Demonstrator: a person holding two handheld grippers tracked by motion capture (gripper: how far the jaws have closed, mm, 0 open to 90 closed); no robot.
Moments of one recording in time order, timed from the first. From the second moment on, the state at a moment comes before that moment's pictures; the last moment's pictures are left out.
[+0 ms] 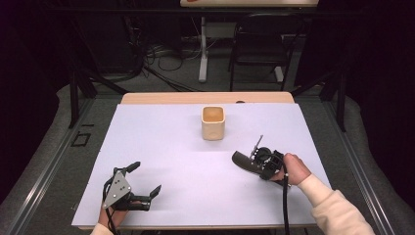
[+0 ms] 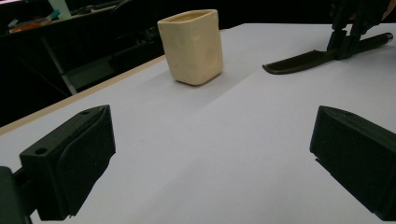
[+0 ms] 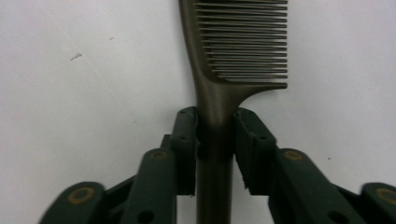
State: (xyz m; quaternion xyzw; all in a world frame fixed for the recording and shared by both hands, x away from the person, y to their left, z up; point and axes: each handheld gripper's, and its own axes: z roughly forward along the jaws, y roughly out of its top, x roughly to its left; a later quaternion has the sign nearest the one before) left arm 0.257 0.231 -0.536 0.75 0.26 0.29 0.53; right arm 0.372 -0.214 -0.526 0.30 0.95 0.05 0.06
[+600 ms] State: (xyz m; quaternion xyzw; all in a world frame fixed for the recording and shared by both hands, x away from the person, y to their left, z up) left arm 0.257 0.231 -0.537 0.75 0.26 0.29 0.53; right arm 0.365 -0.224 -0.510 0.31 0.94 0.09 0.06
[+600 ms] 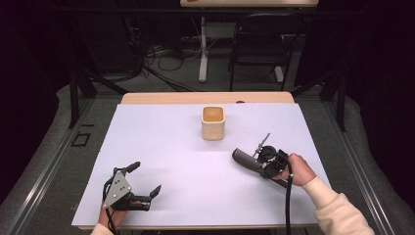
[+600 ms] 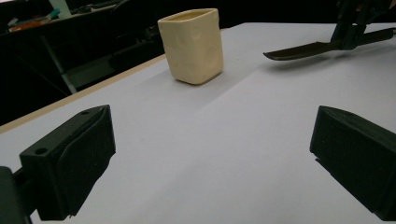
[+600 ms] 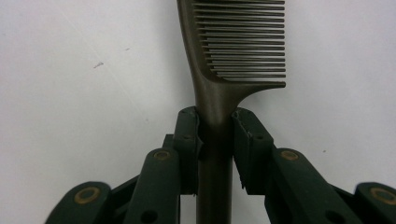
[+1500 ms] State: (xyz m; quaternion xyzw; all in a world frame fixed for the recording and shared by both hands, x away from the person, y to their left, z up) left arm 0.257 0.231 -0.537 0.75 0.26 0.29 0.53; right arm 0.356 -0.241 -0.493 0.34 0.92 0.19 0.07
